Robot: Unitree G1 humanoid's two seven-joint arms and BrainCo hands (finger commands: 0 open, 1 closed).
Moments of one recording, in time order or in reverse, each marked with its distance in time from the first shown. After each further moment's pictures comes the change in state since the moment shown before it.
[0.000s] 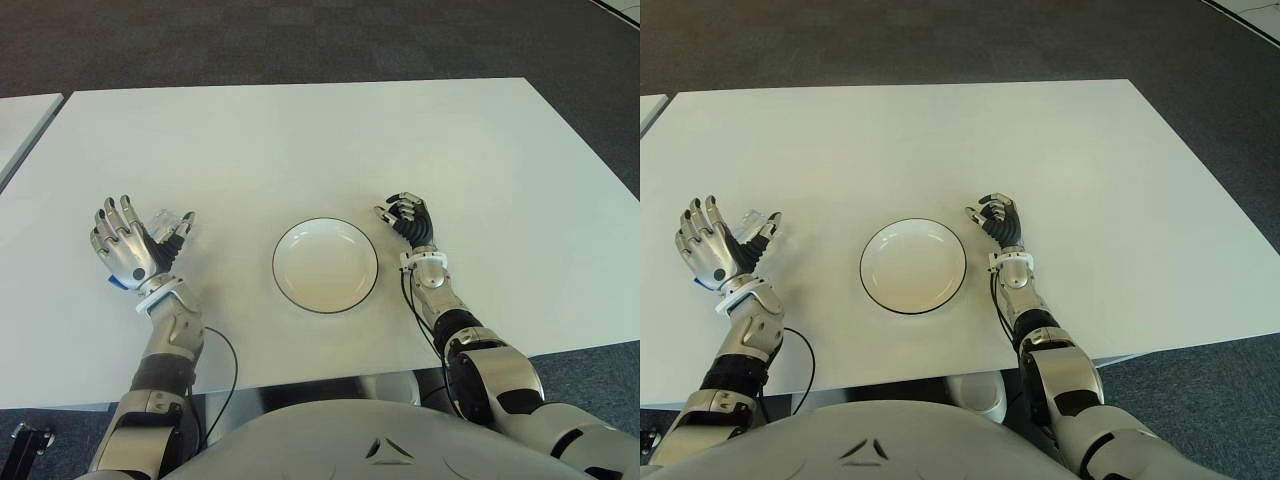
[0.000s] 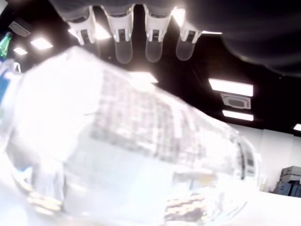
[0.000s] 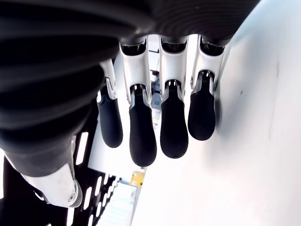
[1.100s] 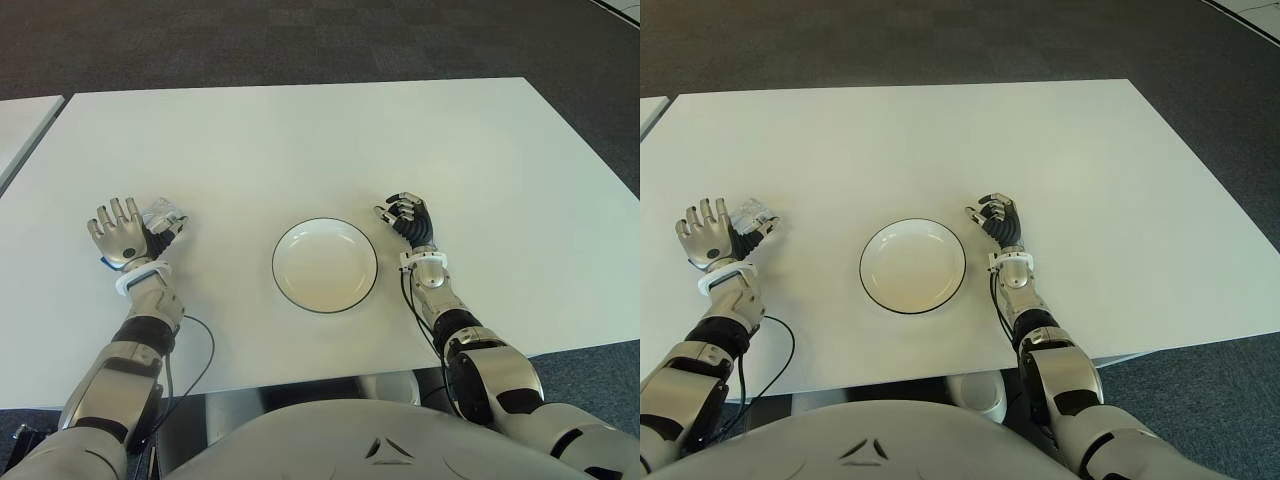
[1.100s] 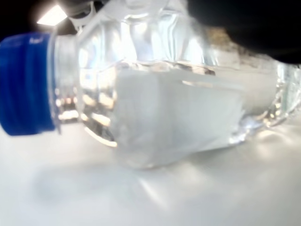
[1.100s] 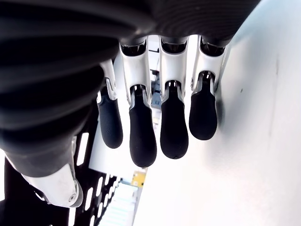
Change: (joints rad) left arm -0.238 0.198 -0.254 0.390 0.009 0.103 -0.313; right arm -0.001 0.001 -0.006 0.000 0.002 0.001 0.006
